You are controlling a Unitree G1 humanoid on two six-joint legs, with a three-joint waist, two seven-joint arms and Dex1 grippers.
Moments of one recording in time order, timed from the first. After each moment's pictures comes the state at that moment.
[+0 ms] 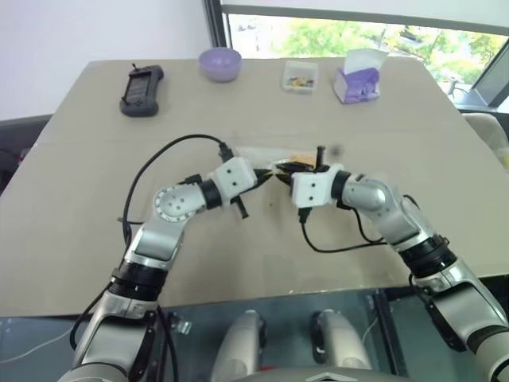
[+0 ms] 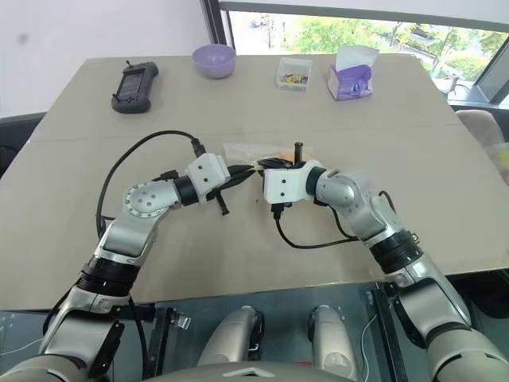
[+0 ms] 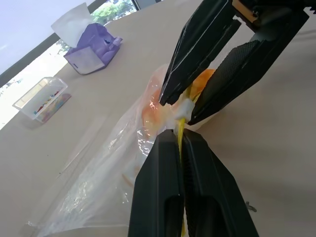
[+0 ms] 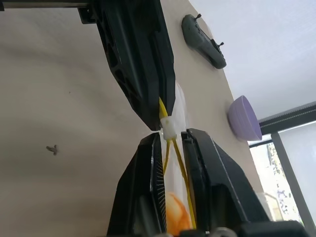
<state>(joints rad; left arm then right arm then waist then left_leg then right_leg) -0.47 0.54 -0.15 0.01 -0.04 0.00 -0.80 -0.69 -0.41 0.42 0.10 -0.43 -0.25 0.65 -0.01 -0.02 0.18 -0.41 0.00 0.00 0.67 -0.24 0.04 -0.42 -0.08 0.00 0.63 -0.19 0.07</state>
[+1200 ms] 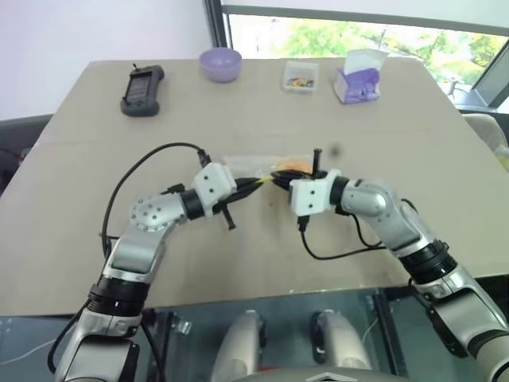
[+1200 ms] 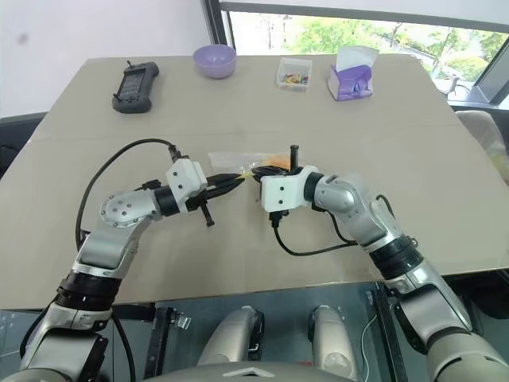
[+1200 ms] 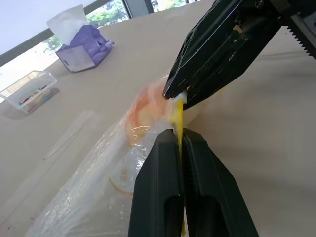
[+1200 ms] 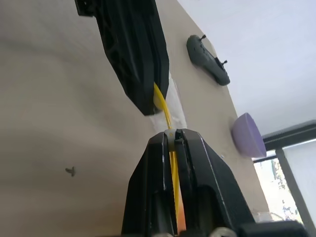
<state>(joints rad) -0.36 0.61 -0.07 -0.07 -0.20 0.02 -0.89 -0.65 -0.42 0.42 0.04 -0.41 -0.22 0.67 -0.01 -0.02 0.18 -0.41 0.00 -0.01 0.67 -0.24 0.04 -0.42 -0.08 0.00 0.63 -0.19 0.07</state>
